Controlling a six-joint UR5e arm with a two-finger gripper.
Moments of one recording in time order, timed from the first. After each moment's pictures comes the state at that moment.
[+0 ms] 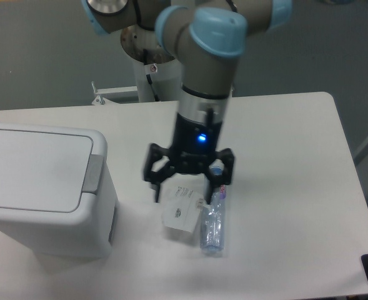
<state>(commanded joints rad) 2.35 -1.79 -1.47 -0.95 1.16 0.19</state>
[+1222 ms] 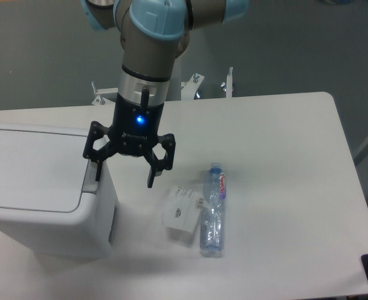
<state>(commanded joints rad) 2.30 -1.73 -1.58 -0.94 1.17 0.19</state>
